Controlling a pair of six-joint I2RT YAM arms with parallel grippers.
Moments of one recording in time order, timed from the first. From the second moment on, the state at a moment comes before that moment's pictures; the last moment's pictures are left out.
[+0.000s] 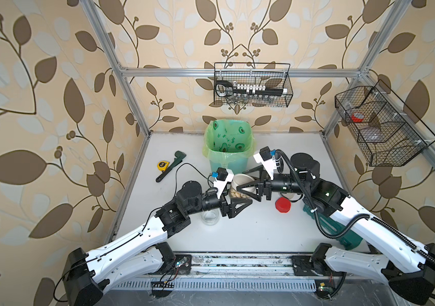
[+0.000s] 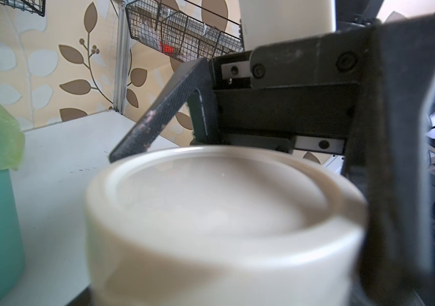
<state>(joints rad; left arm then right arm) -0.84 0.89 0.67 0.19 0.46 -0.34 0.73 1.11 1.14 -0.27 -0.60 0.31</state>
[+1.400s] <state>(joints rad) -0.83 1.01 0.62 0.42 0.15 -0.19 0.97 1.03 1.15 -0.41 0.20 0.46</state>
